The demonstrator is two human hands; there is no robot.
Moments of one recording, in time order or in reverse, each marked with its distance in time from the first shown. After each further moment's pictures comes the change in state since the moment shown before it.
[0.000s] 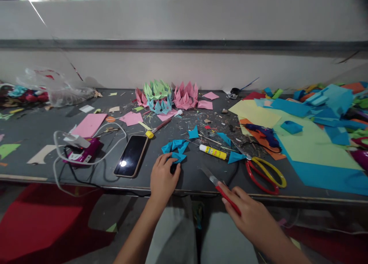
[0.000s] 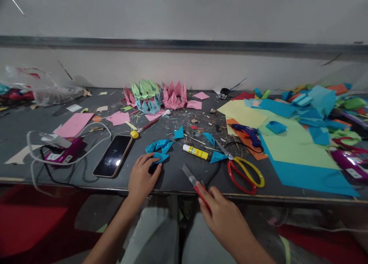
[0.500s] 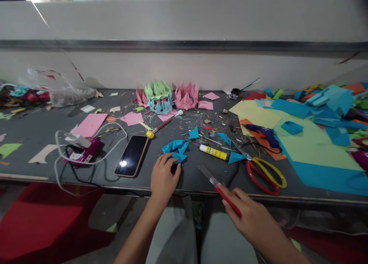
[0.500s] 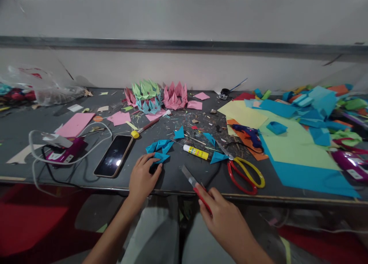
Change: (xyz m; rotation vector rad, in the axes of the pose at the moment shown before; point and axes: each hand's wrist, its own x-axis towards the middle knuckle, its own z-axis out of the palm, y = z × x) left_hand -0.002 -0.002 0.001 -0.005 -0.006 0.003; right_hand -0.002 0.000 -0.001 0.035 0.006 -0.004
